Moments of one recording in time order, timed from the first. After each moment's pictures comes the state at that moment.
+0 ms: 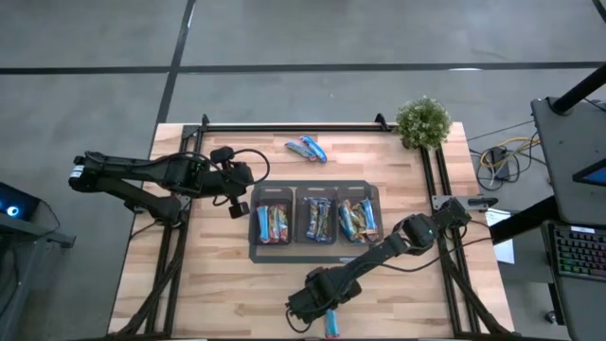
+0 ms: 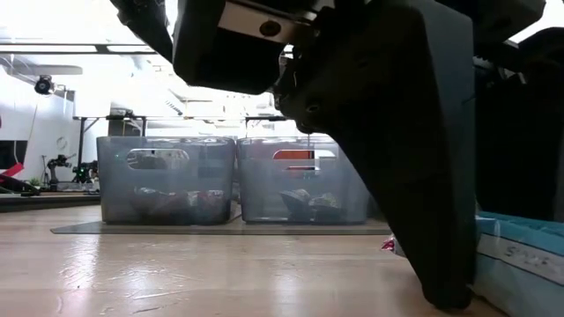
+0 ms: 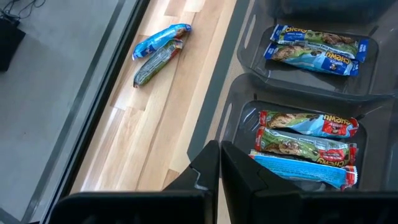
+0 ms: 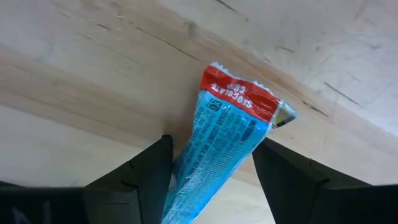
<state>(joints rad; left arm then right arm) -0.10 1.13 1.17 -1.01 -0.47 -0.20 0.51 2.46 2.11 -1.17 -0.25 1.64</state>
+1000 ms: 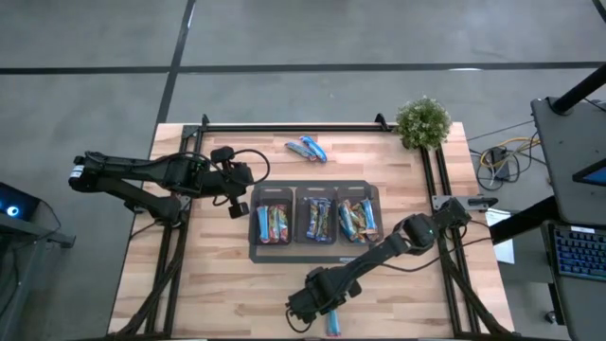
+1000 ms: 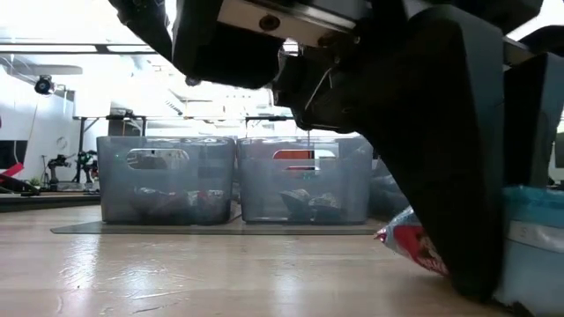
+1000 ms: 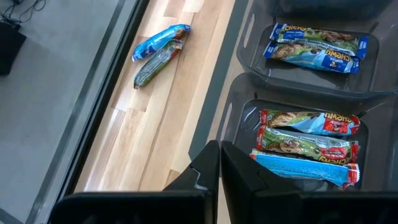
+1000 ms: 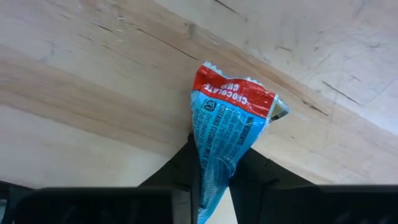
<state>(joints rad) -0.10 1.13 1.17 -1.01 -0.47 -0.19 0.51 2.46 2.10 -1.17 -0.24 1.64</state>
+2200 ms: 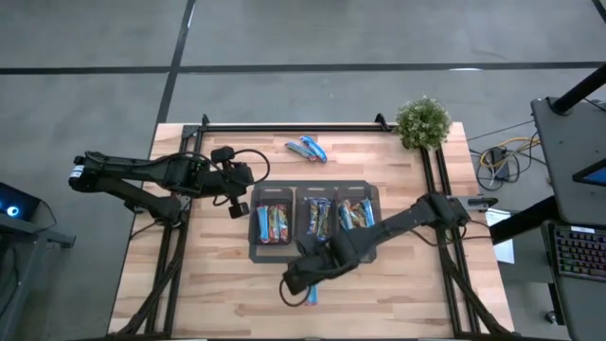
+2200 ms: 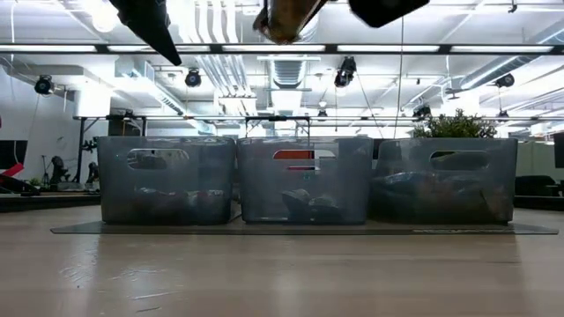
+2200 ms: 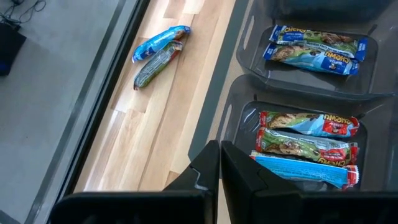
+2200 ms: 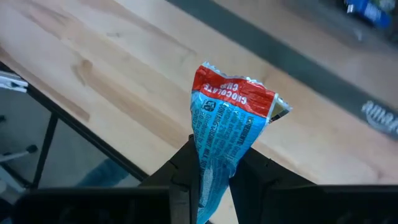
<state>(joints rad) -0.10 1.13 1.17 -1.00 -0.47 -0.19 0.41 2.18 2.10 -1.13 0.05 1.48</state>
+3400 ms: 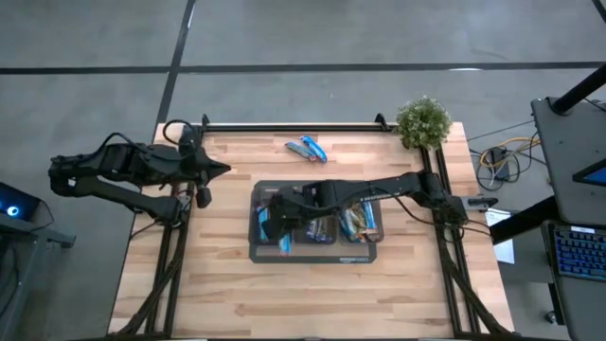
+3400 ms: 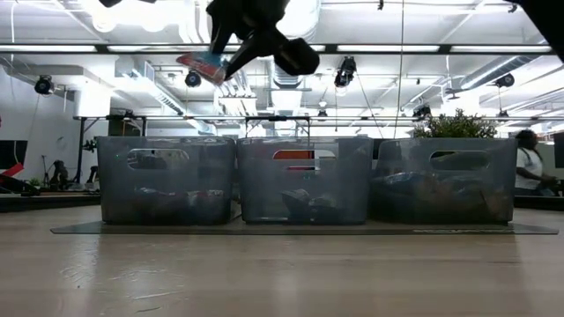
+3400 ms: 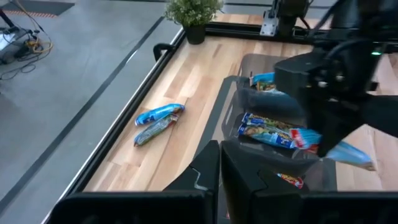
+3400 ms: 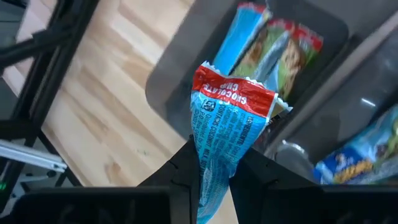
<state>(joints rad) -0.10 0.77 1.17 -0.92 -0.42 -0.15 0.13 2.18 2.10 -0.93 0.05 1.12</state>
